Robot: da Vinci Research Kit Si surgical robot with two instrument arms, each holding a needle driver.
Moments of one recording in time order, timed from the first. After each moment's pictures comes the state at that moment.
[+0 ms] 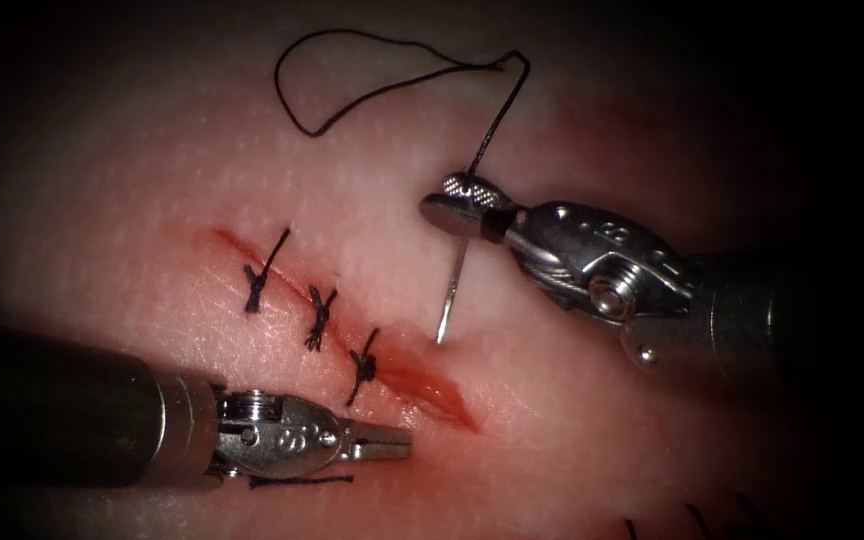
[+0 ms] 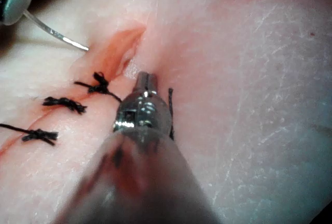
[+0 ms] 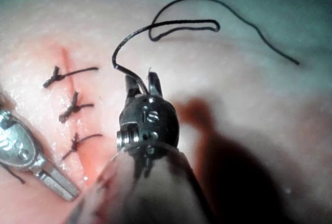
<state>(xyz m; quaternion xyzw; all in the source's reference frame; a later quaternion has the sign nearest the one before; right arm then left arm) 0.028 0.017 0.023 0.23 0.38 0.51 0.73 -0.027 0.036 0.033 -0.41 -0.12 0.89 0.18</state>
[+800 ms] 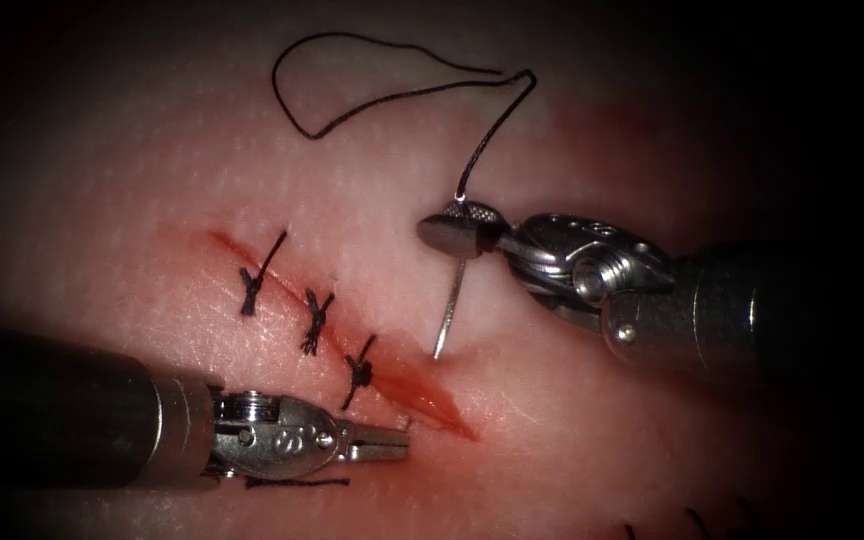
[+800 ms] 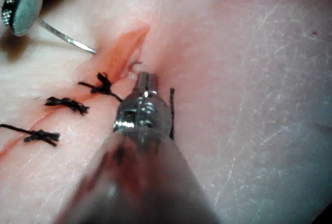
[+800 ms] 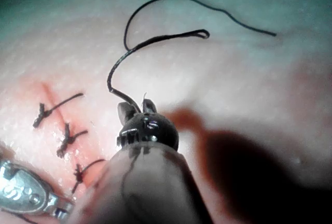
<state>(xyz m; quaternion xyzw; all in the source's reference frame) 0.029 0.012 0.023 0.44 0.29 0.62 0.58 -0.027 0.037 0.033 -0.41 -0.12 0.89 0.18</state>
